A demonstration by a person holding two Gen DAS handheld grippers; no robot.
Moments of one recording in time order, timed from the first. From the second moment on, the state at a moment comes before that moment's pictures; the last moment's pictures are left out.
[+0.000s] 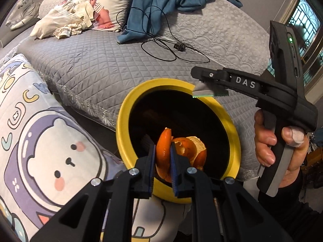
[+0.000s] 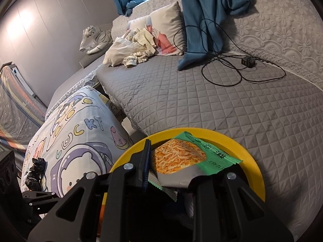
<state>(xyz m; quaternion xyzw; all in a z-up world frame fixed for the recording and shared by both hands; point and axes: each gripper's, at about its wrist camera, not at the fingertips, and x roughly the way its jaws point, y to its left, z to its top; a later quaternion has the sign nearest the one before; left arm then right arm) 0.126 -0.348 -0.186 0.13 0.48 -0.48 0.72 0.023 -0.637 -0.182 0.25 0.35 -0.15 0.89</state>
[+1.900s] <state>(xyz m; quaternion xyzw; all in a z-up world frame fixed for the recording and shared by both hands) 0.201 -0.071 -0.128 0.00 0.43 -0.27 0.86 0.111 -0.458 -0.113 0.16 0.34 0.03 0.93</state>
